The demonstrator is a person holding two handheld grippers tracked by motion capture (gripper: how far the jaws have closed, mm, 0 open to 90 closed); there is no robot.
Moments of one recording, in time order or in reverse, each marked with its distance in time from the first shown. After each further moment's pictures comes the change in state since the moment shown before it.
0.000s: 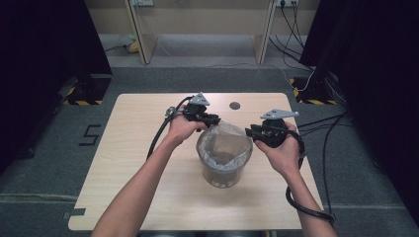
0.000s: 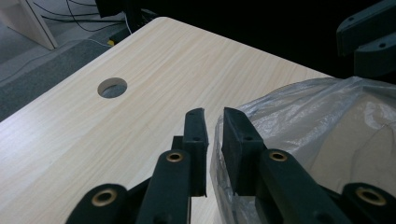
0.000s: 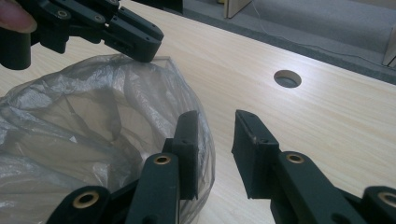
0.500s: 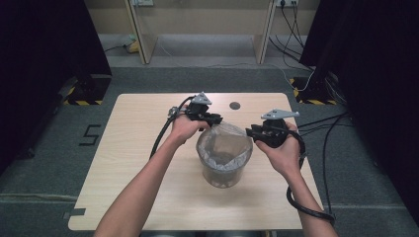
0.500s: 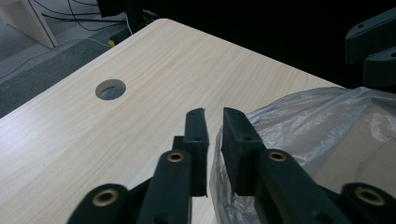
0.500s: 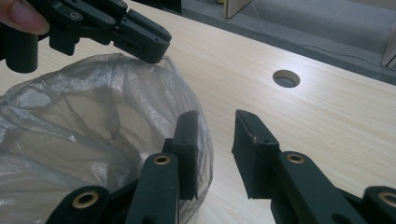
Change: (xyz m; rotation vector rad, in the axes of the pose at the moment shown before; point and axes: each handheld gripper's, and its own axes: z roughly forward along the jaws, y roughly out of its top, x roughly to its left) left arm -0.001 0.002 0.008 -0.007 0.002 -0.017; right arm -0.001 0.000 -0.001 -0.001 -0.003 -0.003
